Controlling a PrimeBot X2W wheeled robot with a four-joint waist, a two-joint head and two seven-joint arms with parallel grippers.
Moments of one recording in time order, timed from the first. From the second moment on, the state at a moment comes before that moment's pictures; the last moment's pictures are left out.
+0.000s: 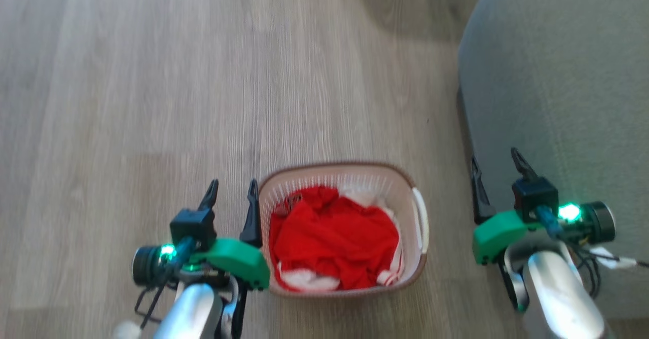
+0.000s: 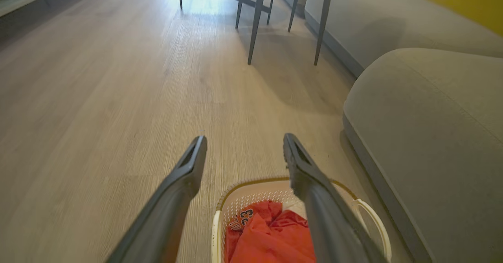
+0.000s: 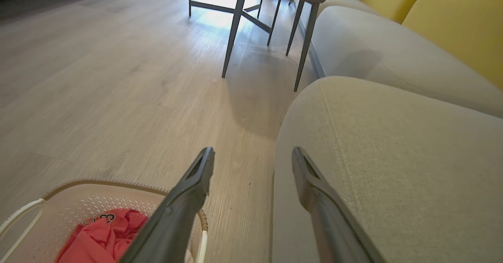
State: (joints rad) left arm -0.14 0.05 -0.39 0.31 -0.30 0.16 -0.25; right arm -0.23 -0.05 0.08 0.40 -0.07 0.12 -0.25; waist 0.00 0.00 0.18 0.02
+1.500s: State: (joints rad) left arm -0.83 0.03 -0.84 1.13 -0.67 0.01 -0.25; right arm -0.87 -0.15 0.62 1.08 0.53 0.12 -0.13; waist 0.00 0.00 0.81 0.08
